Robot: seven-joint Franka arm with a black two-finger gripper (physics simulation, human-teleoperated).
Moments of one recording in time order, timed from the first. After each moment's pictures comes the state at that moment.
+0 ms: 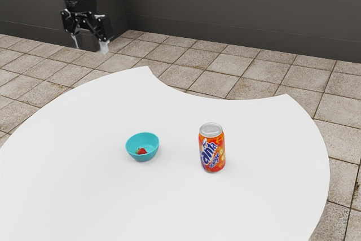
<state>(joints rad) -0.16 0.12 0.24 -1.35 0.00 1.44 0.10</state>
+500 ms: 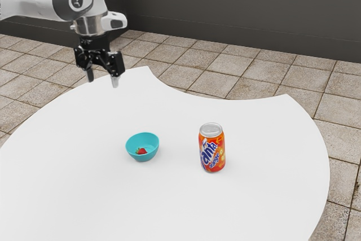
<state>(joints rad) -0.19 0.08 0.24 -1.64 -0.01 1.63 0.01</state>
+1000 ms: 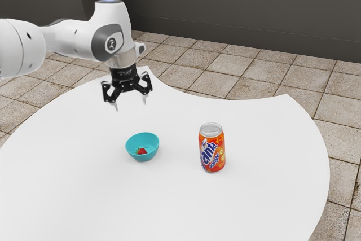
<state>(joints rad) -0.20 0.29 0.24 -1.69 -0.07 1.93 -0.78</state>
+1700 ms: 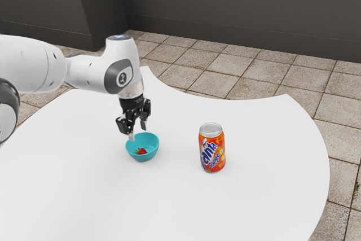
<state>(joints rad) -0.21 0.39 0.24 -1.81 -0.12 2.12 -1.42</state>
